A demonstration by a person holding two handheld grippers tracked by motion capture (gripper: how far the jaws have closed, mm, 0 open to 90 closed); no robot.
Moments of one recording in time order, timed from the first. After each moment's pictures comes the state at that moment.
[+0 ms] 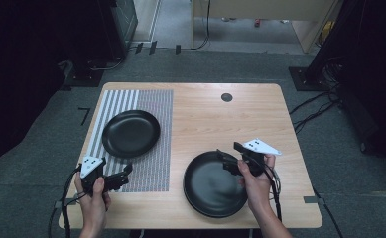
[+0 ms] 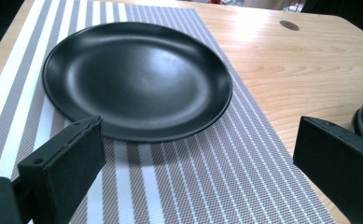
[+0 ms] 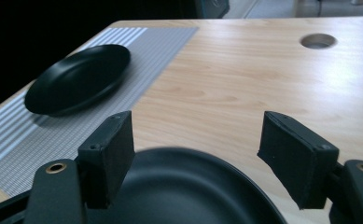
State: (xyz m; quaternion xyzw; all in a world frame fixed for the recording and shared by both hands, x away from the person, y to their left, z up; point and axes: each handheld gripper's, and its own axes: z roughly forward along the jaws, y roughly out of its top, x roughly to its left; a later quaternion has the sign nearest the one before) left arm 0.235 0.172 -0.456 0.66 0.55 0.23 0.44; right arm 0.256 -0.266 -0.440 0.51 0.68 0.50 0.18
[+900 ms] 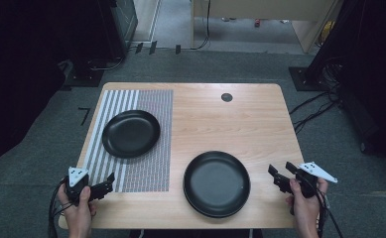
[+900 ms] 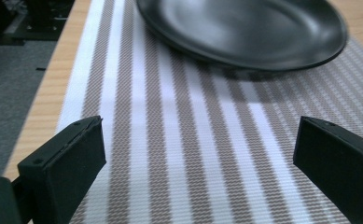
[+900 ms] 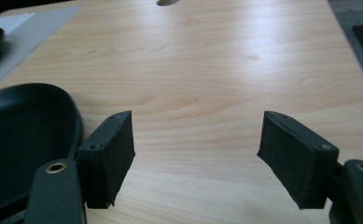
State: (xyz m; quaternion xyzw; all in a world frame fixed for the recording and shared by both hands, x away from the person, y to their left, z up) left arm 0.228 0.223 -0.501 0.66 0.60 0.27 0.37; right arm 0.205 -0.402 -0.488 0.61 0.62 0.43 0.24
